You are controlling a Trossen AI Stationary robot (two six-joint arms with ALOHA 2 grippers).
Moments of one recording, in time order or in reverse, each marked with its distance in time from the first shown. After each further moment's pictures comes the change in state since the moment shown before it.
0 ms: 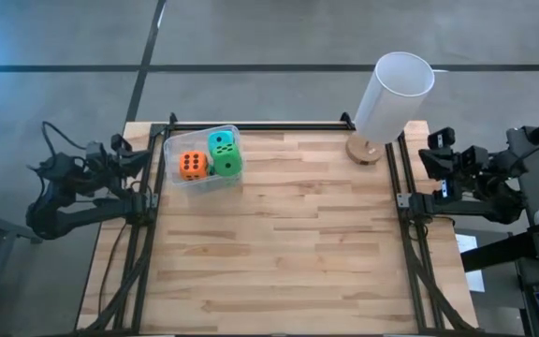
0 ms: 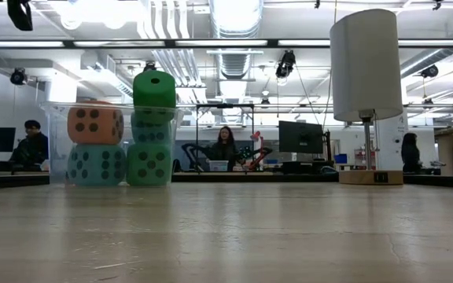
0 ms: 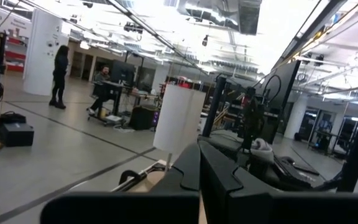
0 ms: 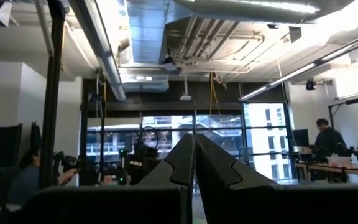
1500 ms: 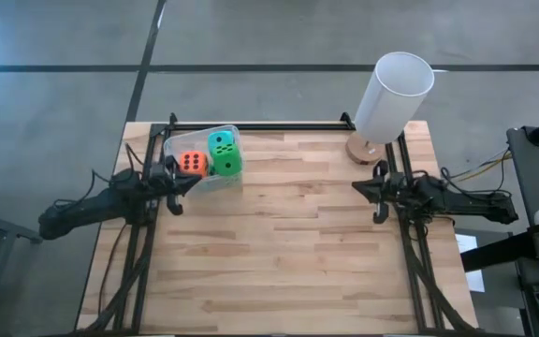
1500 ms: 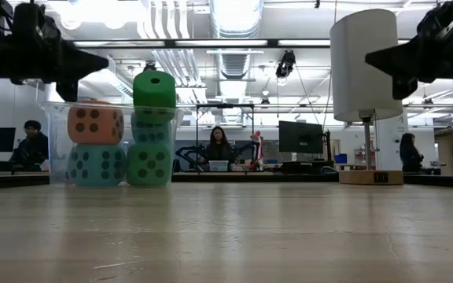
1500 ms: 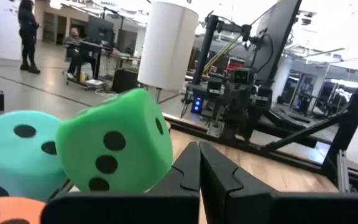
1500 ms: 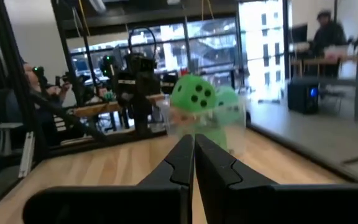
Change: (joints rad) left arm 0.000 0.000 -0.567 0.428 0.116 -0.012; right arm 0.000 0.000 -0.558 0.171 0.049 0.146
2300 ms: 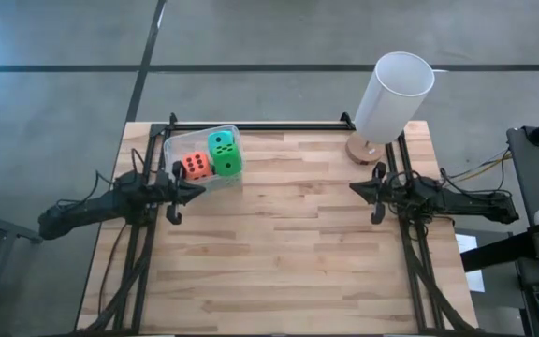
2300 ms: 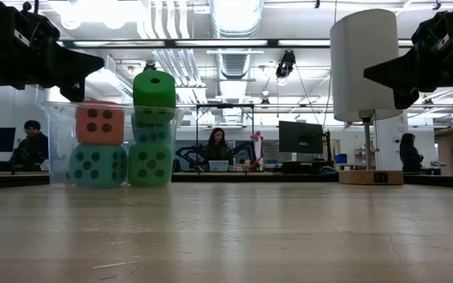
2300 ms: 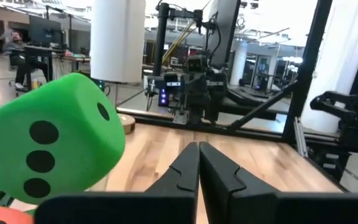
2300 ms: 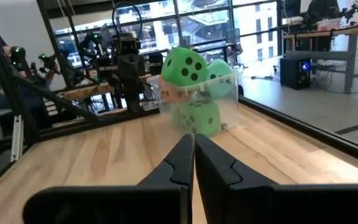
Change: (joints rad) left arm 0.000 0.003 -0.077 0.076 0.195 0.080; right arm 0.000 0.009 0.000 -0.104 0.028 0.056
